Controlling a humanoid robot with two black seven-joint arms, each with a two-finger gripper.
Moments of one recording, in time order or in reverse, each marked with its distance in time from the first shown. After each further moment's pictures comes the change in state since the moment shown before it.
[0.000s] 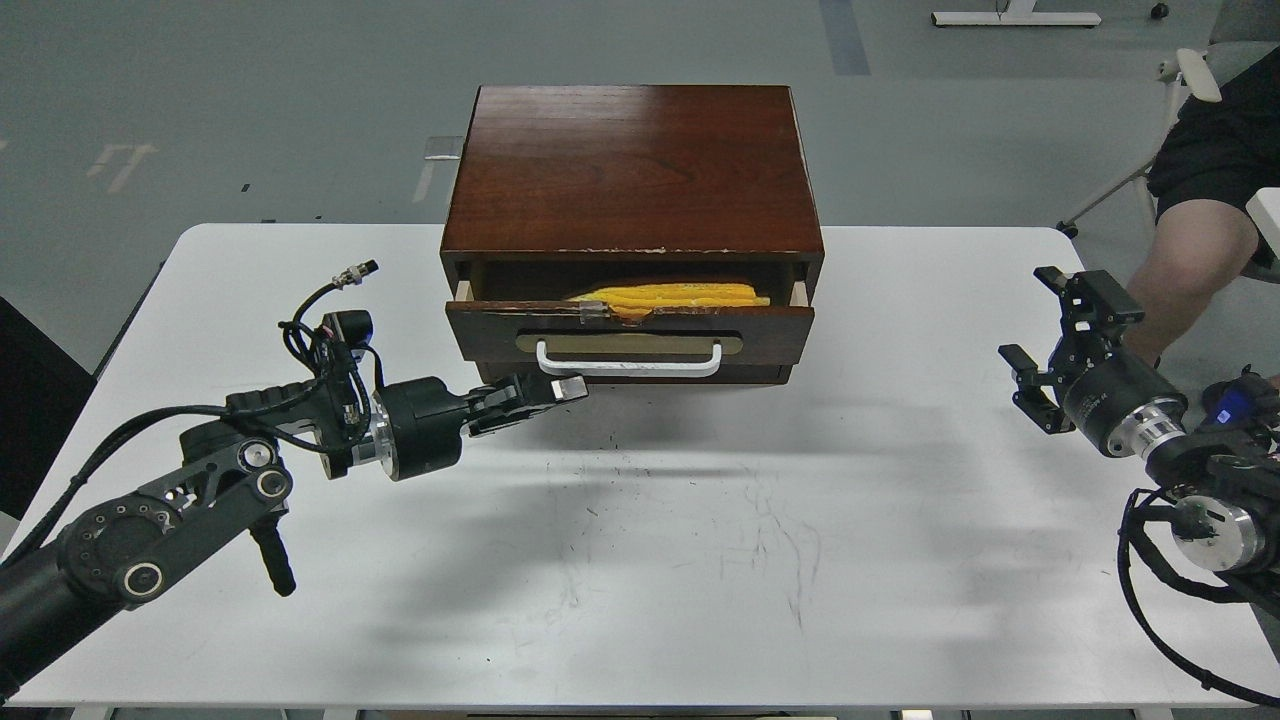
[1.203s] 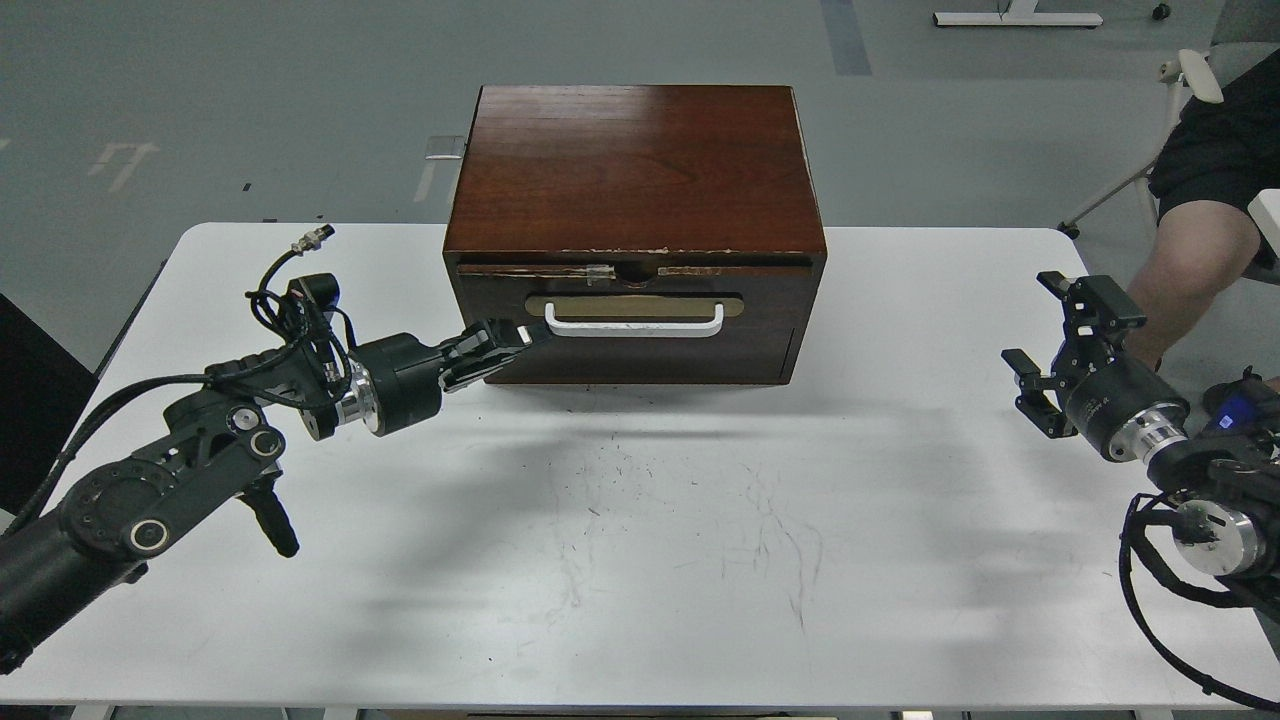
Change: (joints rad) left arm -0.071 -0.032 -0.008 0.128 -0.048 0.049 0.015; right arm -0.013 0.000 0.007 -0.002 0.001 -0.005 0.000
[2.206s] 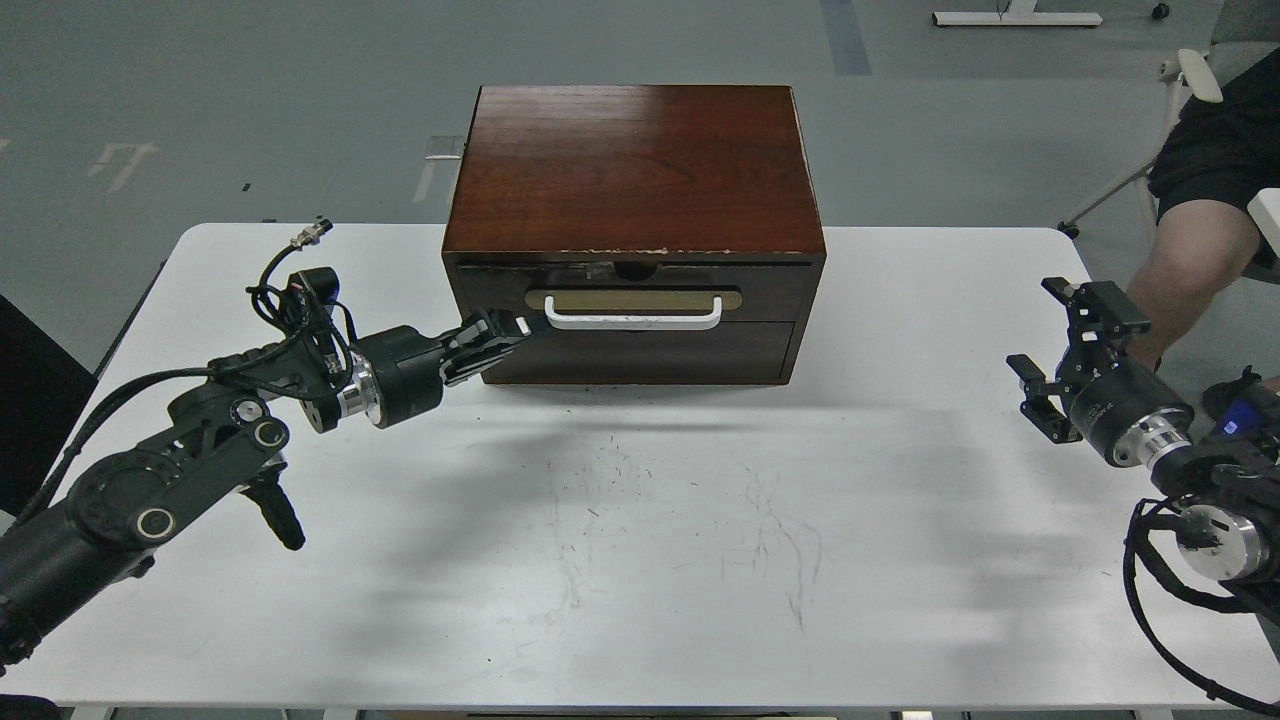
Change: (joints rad) left arm -0.012 0.007 0.017 0.018 -0.040 0.002 0.000; right arm -0.009 -0.003 0.000 -0.007 0.000 -0.001 0.000
